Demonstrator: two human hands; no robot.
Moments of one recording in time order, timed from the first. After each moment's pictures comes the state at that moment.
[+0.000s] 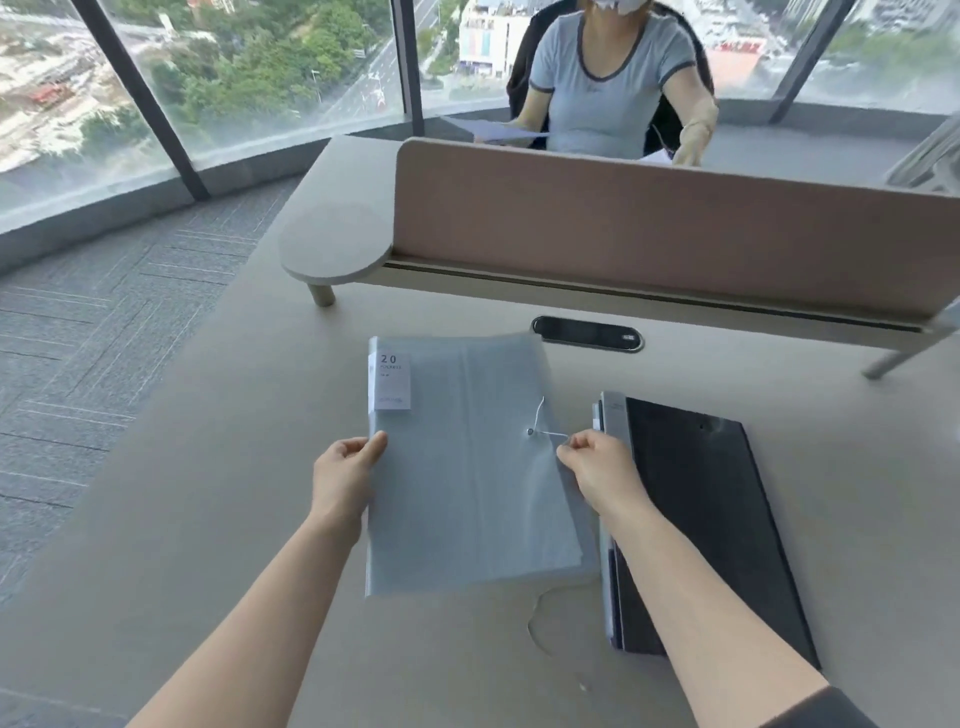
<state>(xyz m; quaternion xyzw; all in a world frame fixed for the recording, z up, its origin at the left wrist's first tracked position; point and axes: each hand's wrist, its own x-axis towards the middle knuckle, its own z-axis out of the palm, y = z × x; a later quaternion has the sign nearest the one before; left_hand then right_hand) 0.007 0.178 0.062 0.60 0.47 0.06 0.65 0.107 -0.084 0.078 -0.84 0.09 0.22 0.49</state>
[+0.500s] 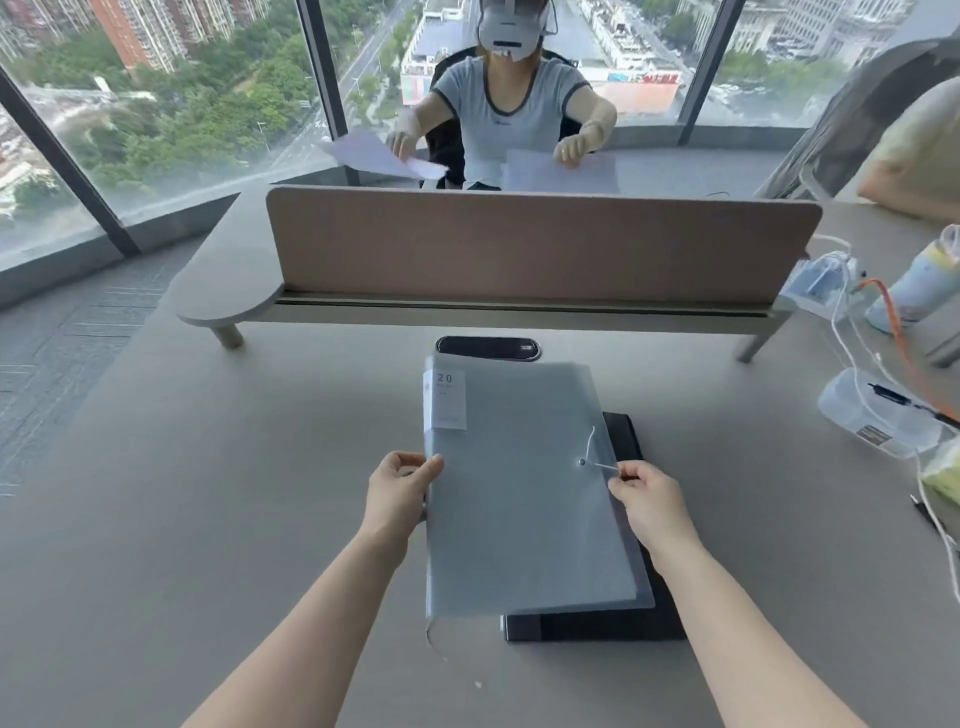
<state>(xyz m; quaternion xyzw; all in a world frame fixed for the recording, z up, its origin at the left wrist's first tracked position) 0.051 0.007 0.087 0.63 0.34 -0.03 0.70 0.104 -0.276 0.080 -0.82 0.16 0.13 0.53</state>
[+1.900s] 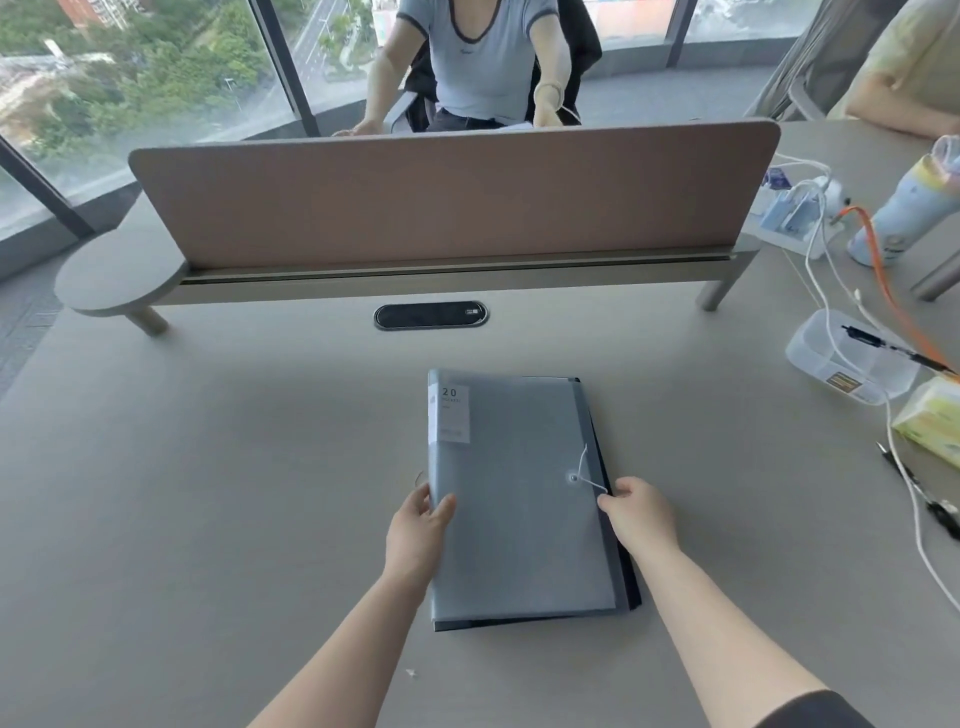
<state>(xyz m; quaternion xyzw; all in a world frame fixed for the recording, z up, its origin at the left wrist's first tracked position) 0.044 -0.110 0.026 0.70 0.36 -0.11 0.61 0.113 -0.361 0.009 -0.87 0.24 0.20 0.39</state>
